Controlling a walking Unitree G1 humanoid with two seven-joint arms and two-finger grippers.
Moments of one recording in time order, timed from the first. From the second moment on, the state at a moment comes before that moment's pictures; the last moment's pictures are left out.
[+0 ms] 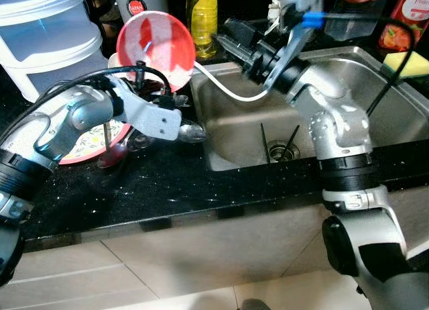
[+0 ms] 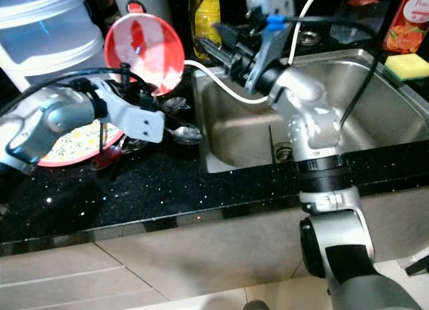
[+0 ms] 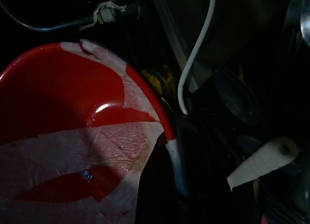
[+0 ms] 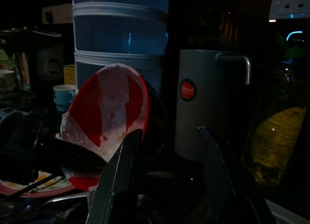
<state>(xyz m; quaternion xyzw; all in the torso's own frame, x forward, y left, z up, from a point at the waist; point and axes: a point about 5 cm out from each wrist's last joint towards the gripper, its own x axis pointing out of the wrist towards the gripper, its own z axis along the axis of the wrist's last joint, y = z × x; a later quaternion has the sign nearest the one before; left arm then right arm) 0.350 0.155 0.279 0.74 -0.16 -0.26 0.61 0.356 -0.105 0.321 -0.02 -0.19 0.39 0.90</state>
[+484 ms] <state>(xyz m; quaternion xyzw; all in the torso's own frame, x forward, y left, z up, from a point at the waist) 0.357 0.111 0.260 0.74 -0.20 -0.28 0.58 0.367 -0.093 0.305 0.02 -0.12 0.35 0.93</state>
